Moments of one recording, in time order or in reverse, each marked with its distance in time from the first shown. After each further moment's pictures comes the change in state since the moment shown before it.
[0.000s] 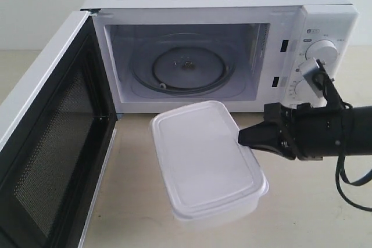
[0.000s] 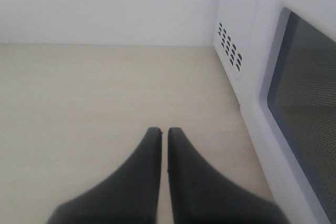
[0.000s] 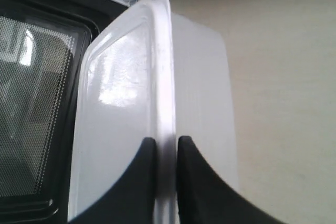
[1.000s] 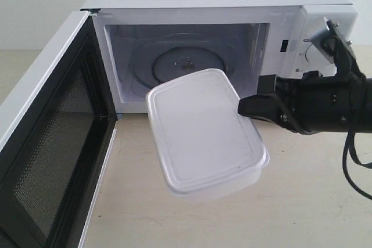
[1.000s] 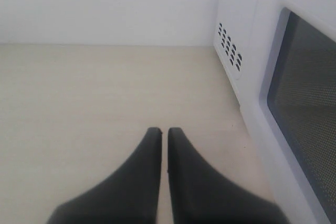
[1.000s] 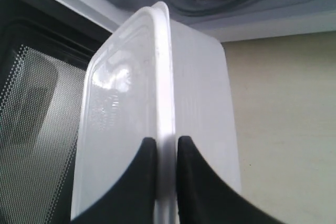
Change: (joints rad) left arm 0.000 0.000 0.000 0.000 0.000 0.000; right arm 0.132 -0.289 -0.015 0.006 -0.251 0.147
